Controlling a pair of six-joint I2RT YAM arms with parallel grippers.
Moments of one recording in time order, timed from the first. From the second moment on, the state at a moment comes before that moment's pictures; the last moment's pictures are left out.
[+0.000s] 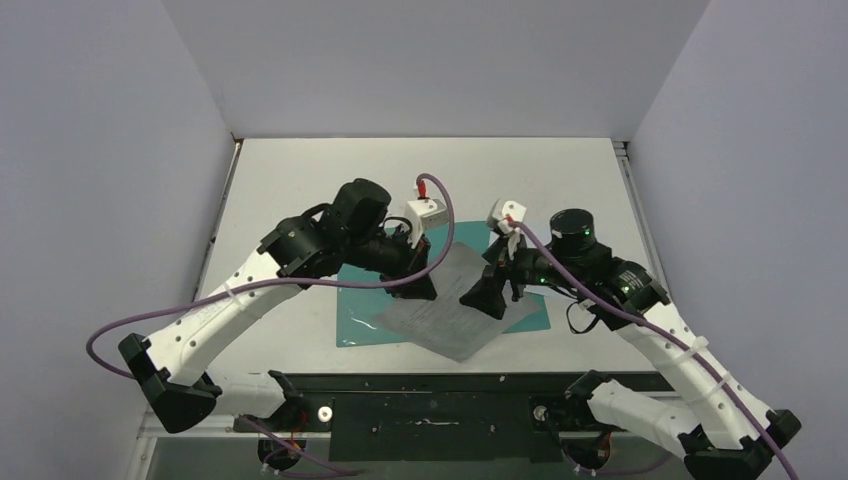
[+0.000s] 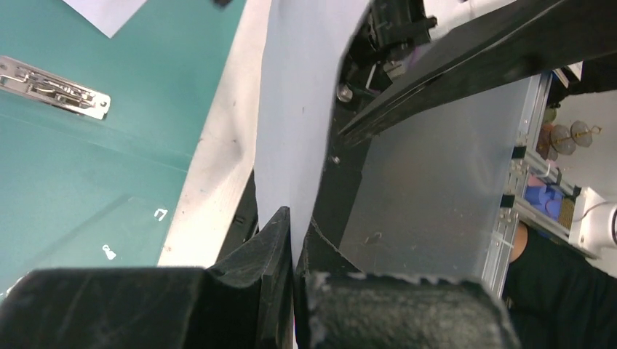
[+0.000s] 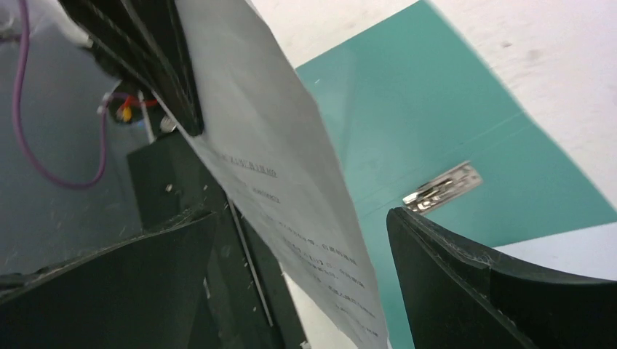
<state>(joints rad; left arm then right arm) -0.85 1.32 1.49 -0.86 0.55 -0.19 0.57 0.90 1.10 -0.62 -0.59 -0.07</state>
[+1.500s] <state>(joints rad) -0.90 1.01 1.37 -0.91 0.55 -0.11 0.86 0.95 1.12 -0.78 -0.72 -0.17</state>
